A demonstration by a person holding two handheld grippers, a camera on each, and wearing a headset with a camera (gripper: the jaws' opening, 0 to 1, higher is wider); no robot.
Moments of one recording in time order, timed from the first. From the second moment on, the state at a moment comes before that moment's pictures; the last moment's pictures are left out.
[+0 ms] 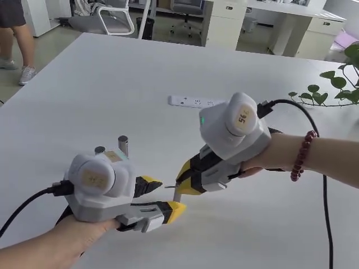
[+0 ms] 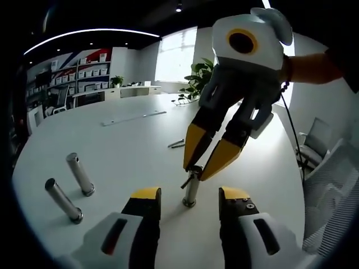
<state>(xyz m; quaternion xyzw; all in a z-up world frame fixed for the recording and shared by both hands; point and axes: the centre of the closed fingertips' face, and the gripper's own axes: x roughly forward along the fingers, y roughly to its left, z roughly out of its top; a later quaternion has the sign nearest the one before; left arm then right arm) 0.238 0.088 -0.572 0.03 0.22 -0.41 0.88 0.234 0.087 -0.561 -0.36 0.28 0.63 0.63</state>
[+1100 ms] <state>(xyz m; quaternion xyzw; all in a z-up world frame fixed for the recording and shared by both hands) 0.201 0.140 -0.520 0.00 0.19 -0.41 0.89 0.241 0.112 -0.555 -0.35 0.29 0.61 0.65</state>
